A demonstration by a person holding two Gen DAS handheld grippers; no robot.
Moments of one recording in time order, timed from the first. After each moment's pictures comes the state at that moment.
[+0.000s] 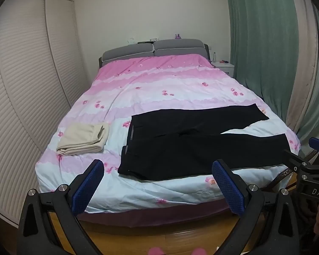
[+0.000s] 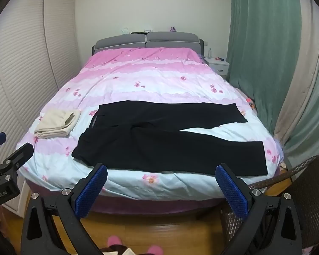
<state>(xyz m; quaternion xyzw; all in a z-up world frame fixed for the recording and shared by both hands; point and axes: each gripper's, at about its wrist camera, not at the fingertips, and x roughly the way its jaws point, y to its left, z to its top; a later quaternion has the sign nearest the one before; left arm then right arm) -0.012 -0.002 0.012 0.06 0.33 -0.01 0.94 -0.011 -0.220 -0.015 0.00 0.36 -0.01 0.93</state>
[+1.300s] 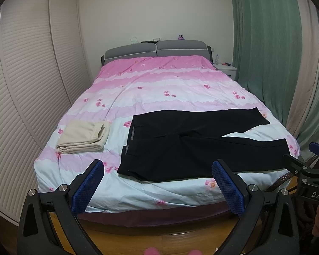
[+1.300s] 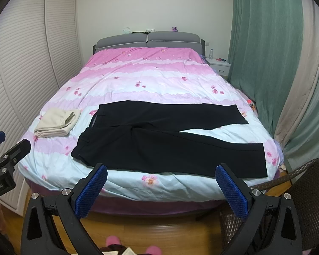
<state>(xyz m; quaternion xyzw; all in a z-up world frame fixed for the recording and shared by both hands) -0.005 0.009 0.013 0.04 0.33 -0.01 0.94 -0.006 -0.219 -0.014 -0.01 0.36 -0.01 0.93</state>
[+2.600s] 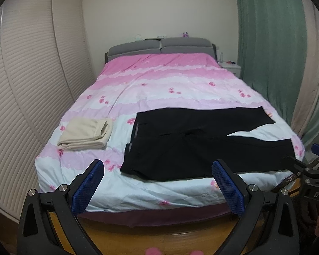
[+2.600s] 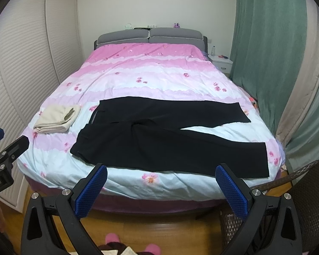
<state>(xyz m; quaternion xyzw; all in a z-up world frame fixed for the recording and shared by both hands) 0.007 0.011 -0.007 0.04 0.34 0.02 0.94 0.004 -0.214 -0.025 -0.01 0.37 0.00 0.93</state>
